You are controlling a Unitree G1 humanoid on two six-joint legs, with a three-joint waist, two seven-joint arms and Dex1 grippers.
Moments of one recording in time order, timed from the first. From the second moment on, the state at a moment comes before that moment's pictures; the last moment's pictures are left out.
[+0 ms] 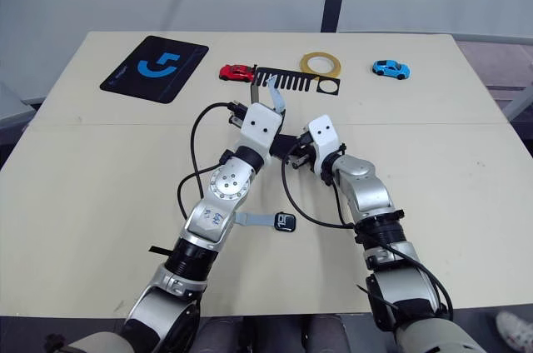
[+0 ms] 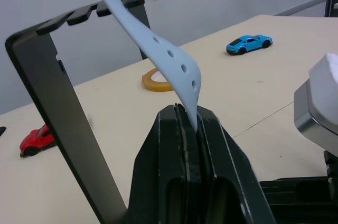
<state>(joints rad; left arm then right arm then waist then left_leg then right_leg) -0.60 -0.04 -0.24 0.05 0.22 0.23 0.02 -0.74 -0.25 0.07 0.44 0.11 0.39 0.53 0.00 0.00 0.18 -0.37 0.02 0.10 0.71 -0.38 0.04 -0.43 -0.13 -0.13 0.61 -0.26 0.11</state>
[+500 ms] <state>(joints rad) -0.47 0.08 -0.21 -0.15 0.20 0.24 -0.11 -0.78 -0.24 0.06 0.53 0.11 0.35 0.55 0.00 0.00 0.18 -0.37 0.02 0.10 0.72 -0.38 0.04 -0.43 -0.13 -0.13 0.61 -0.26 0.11</state>
